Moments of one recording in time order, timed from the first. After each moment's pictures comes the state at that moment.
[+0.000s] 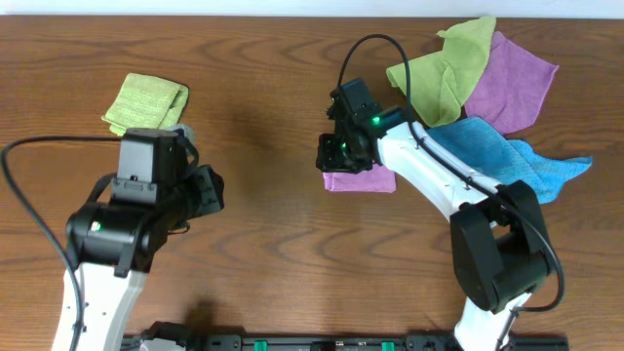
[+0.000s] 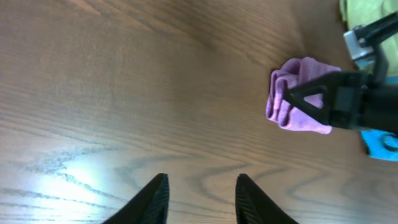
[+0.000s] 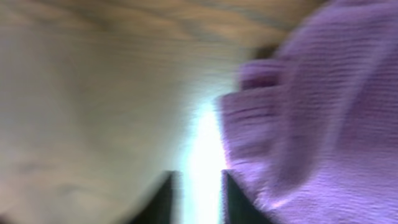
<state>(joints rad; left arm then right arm) -0.18 1.08 1.13 -1.06 0.14 -0.46 0.49 1.94 1.41 -0.71 -0.33 0.49</state>
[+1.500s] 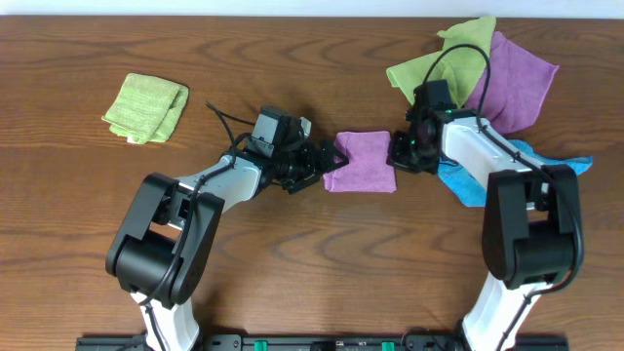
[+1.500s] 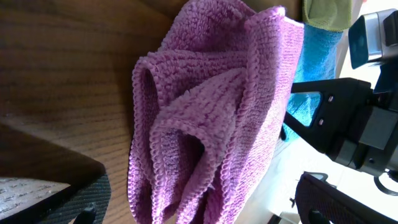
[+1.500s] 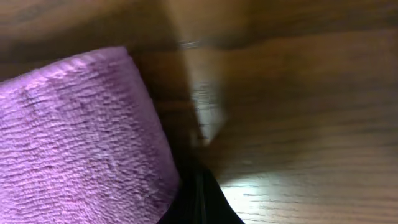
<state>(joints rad) -0.41 1.94 1.00 0.01 0.70 -0.85 0.15 1.99 1.25 -0.64 -0.23 0.41</state>
